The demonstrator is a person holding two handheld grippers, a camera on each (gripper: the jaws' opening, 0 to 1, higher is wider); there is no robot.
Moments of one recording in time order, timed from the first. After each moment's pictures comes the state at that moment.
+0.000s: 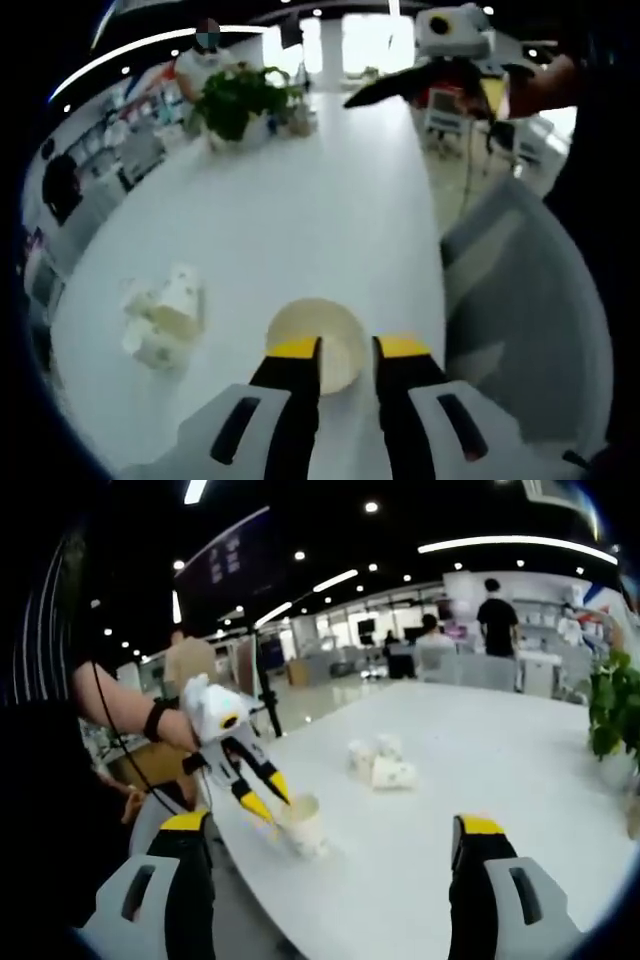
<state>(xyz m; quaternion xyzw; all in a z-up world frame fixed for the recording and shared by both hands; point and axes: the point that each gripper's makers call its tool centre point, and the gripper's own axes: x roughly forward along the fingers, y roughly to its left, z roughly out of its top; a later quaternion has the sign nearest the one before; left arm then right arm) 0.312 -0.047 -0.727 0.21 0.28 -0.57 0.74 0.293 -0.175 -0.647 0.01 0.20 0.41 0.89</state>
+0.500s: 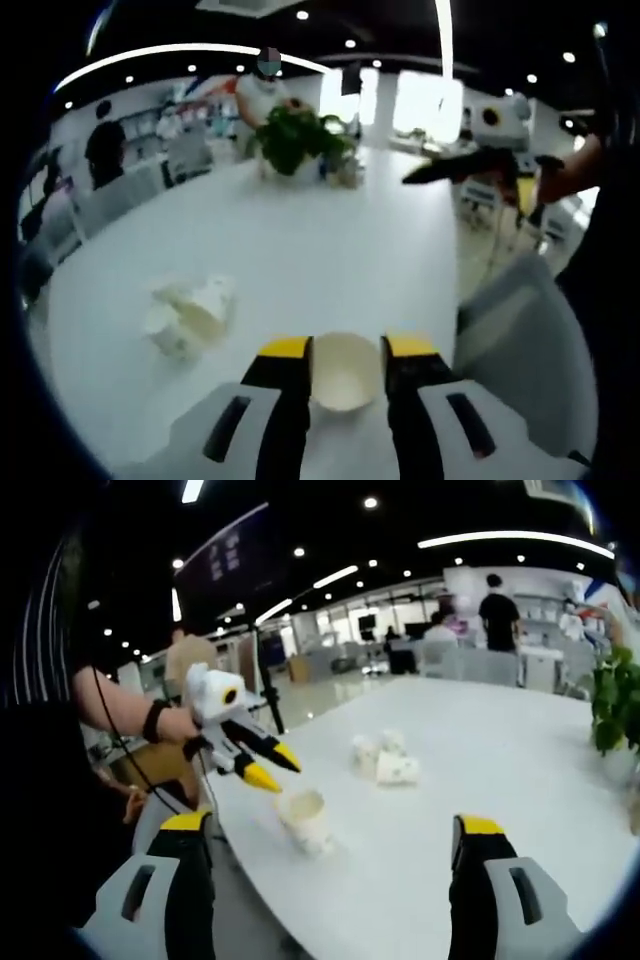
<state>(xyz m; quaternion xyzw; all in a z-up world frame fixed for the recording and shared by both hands) 0.334 -0.035 -0.702 0.10 0.25 -0.52 0.81 0.290 -0.169 -0.650 0.01 0.21 0.41 0.89</state>
